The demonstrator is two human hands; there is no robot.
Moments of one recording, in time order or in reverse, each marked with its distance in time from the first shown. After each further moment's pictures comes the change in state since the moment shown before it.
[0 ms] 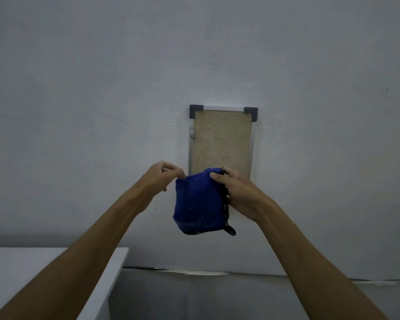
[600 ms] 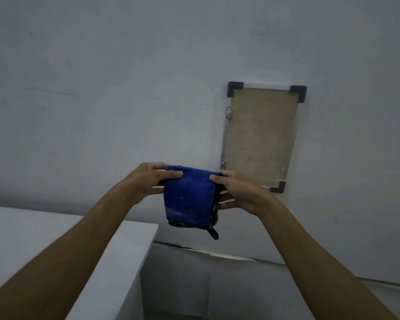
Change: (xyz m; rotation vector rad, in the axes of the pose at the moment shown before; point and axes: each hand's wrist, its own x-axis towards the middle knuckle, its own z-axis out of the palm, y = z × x) left_hand -0.020 -0.072 -0.078 -0.164 -0.012 -0.226; right_hand 0.042 0.043 0.063 -0.164 -0.116 0.196
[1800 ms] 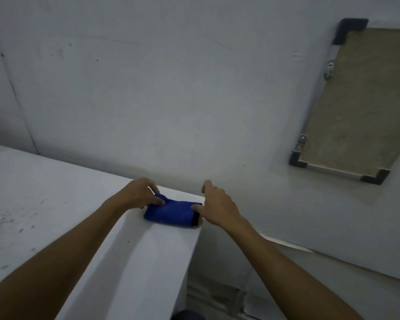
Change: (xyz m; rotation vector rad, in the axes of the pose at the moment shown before) left_hand -0.008 -0.168 -0.153 0.767 0.151 -0.332; right_hand 0.086 0.092 0.197 -0.859 -0.002 -0.180
